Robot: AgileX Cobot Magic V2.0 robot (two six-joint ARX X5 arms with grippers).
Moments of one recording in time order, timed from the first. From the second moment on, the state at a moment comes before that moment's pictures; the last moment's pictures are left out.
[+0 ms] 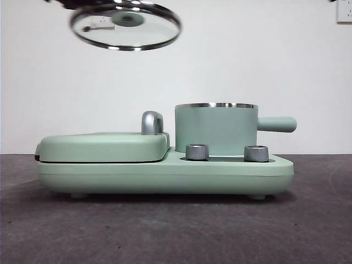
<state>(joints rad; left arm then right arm) -0.49 1.19 0.98 0.02 0.31 0.10 0.48 0.73 0.93 -0.71 -0.02 0.03</state>
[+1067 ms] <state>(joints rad) -0.61 1.87 1.40 0.30 0.31 0.17 0.48 0.61 0.88 -0.91 -0.02 0.09</state>
